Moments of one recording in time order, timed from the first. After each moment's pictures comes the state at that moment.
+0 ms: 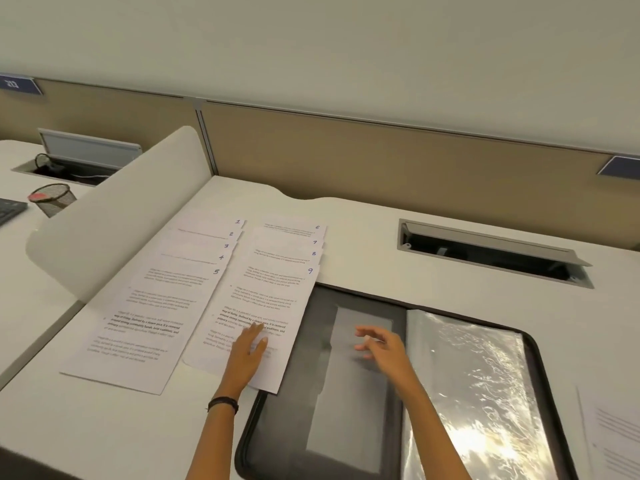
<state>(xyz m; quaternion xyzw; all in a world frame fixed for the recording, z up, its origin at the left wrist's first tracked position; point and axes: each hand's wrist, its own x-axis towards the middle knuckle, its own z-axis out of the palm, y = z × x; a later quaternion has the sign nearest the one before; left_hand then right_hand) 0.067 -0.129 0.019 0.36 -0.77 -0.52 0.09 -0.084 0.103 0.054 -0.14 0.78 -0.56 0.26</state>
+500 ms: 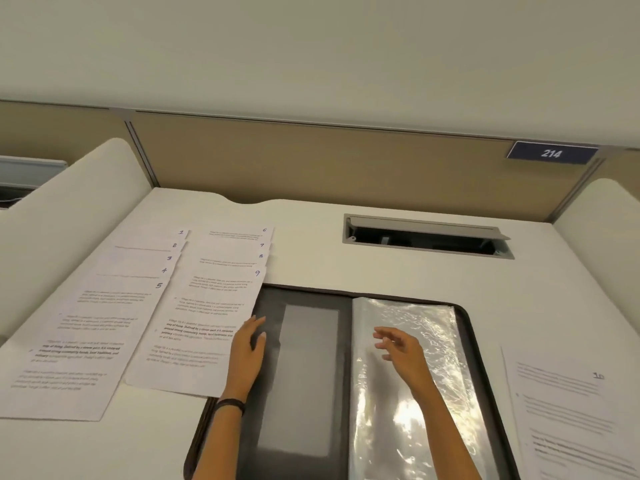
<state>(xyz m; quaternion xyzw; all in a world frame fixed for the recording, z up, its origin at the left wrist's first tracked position) 0.015 -0.053 0.025 0.28 -0.85 -0.41 0.17 -0.105 0.225 0.061 -0.06 0.80 -0.58 0.17</state>
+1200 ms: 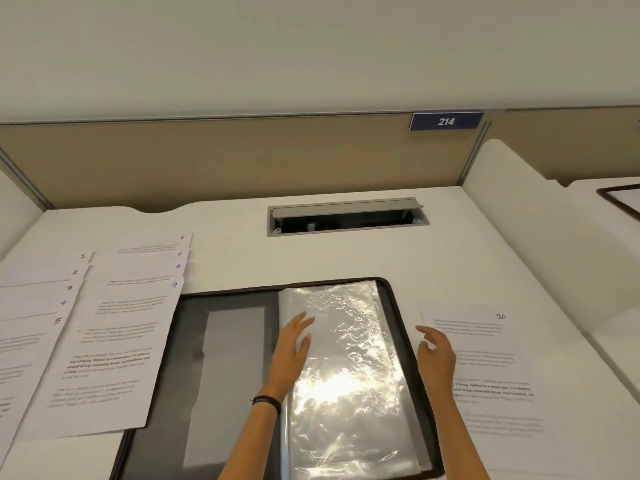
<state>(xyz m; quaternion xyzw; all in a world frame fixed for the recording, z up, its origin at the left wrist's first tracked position) -0.062 0.129 0.019 0.04 -0.85 -0.52 0.07 -0.106 0.388 0.042 0.15 0.84 -0.52 -0.09</state>
